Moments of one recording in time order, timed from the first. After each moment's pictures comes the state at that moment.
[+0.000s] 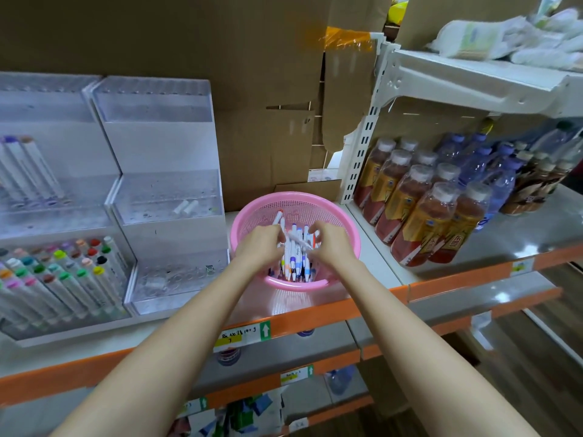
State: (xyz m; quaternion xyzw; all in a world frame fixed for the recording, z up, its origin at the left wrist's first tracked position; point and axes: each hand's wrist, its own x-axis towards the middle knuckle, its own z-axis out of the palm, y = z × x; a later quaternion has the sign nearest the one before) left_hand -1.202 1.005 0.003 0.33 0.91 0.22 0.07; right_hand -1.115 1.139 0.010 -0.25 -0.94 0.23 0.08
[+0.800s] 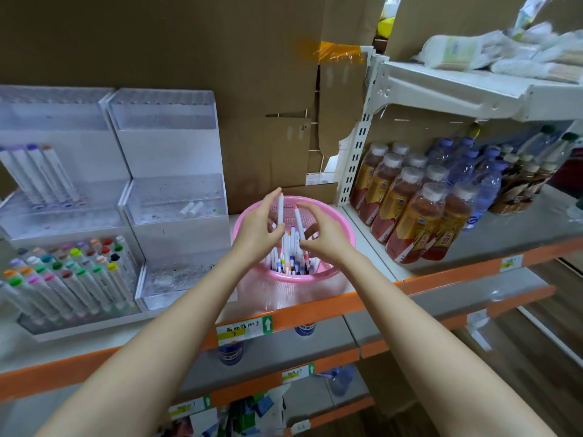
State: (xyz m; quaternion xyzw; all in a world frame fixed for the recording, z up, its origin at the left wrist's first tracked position) left_hand -1.189 0.985 0.034 0.38 0.80 0.47 -0.04; right_hand -1.094 1.118 0.045 -0.15 -0.90 0.40 0.12
